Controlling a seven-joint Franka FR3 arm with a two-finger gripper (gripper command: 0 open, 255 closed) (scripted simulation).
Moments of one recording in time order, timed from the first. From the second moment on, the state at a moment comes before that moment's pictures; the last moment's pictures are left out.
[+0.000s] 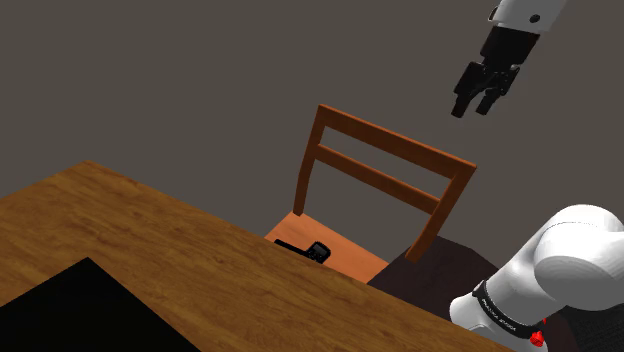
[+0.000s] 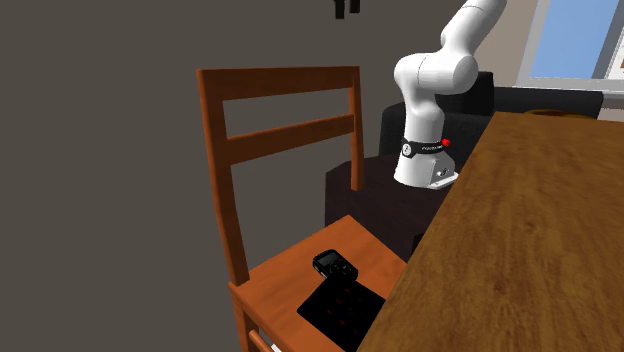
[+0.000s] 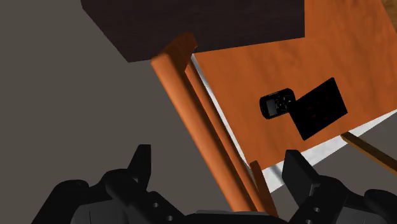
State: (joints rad) arm 0.02 -0.78 -0.05 -2.26 -0.02 1.45 0.17
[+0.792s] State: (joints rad) arm 0.00 -0.77 0.12 -2.55 0.08 1.75 0.48
